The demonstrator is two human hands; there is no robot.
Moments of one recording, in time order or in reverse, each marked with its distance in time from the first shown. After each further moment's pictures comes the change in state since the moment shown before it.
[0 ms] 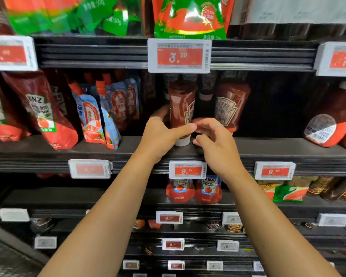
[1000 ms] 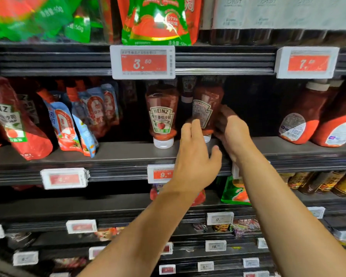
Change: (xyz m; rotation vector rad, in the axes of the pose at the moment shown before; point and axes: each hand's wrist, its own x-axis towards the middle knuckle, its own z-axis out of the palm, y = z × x) left_hand -0.055 0.022 0.114 0.487 -0.033 0.196; right_hand 0.043 0.008 -0.072 0.461 0.290 0.307
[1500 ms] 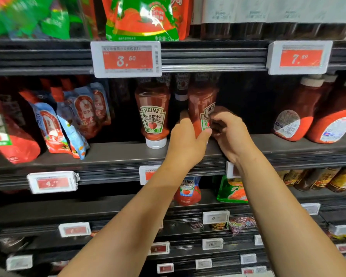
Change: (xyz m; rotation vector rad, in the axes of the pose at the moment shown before) left_hand 0.044 -0.006 0.006 -0.024 -0.023 -0.206; right_hand 0.002 0.004 -0.020 0.153 -0.168 -0.050
